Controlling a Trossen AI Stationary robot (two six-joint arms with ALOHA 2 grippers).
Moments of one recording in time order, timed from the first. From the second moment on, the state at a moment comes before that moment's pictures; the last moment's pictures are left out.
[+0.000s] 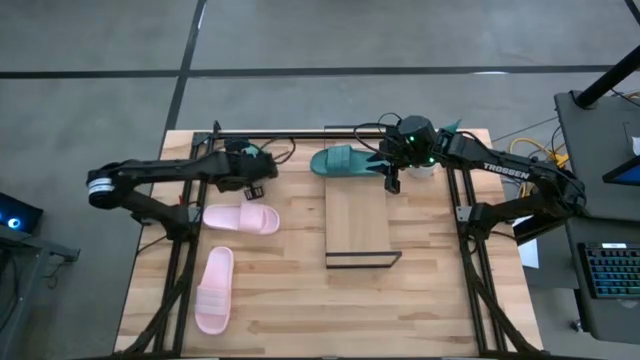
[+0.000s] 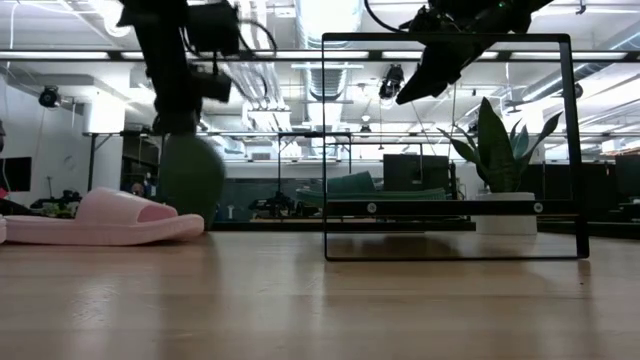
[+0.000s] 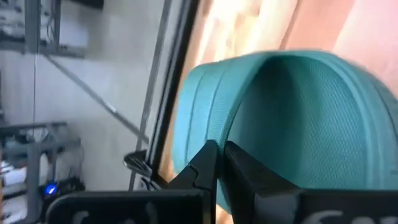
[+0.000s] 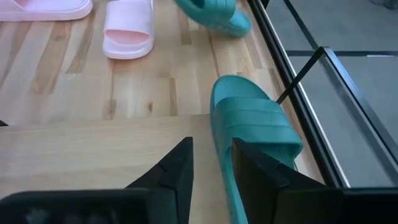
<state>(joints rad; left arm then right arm) 0.28 1.29 0.99 -0.90 -0.69 0.13 -0.46 1.22 1.00 -0.43 -0.24 -0.31</state>
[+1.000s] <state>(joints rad) 0.22 0.99 0.90 -0.12 0.15 0.71 -0.29 0.93 0.93 -0.22 -0.42 -0.71</state>
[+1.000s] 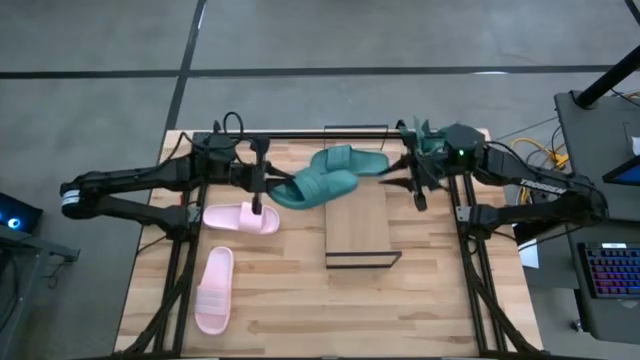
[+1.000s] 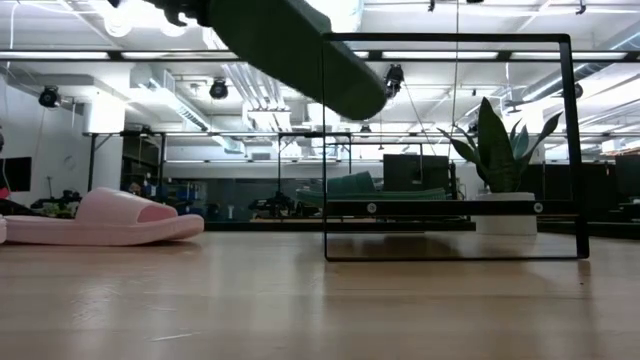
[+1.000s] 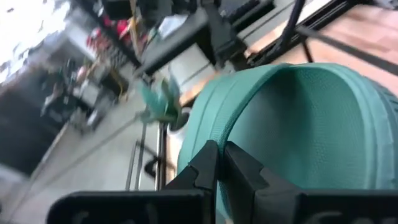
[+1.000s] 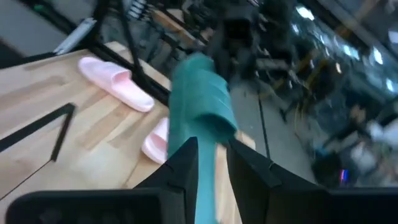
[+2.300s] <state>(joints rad) 0.22 1.10 0.88 0.24 0.28 0.77 -0.07 1.03 0.93 -0.25 -0.07 -0.86</state>
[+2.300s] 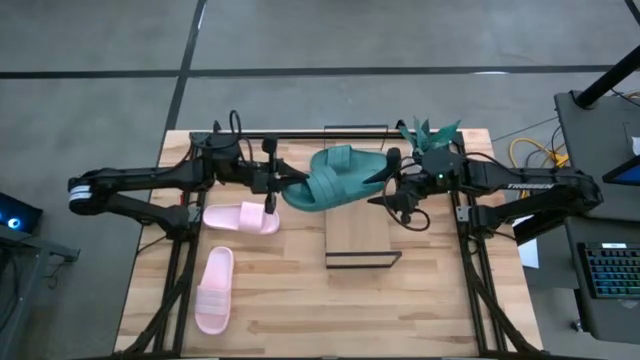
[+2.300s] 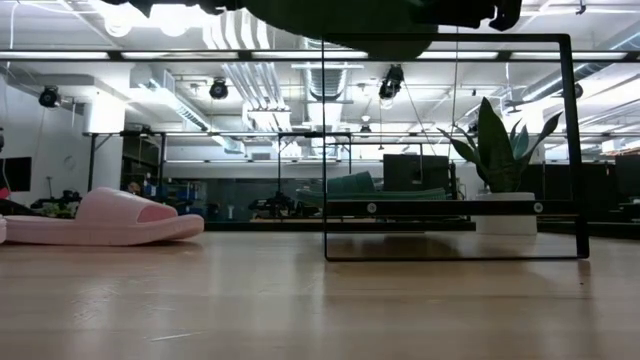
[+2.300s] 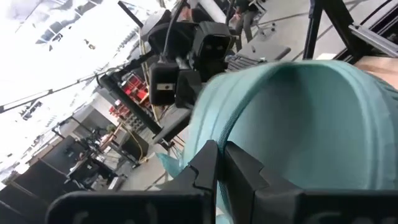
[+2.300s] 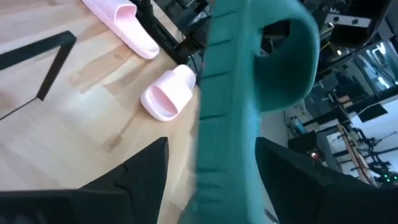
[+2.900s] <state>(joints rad) 0.22 1.11 0.88 0.32 0.29 0.73 -0.07 1.03 0.93 -0.24 0.09 -0.87</state>
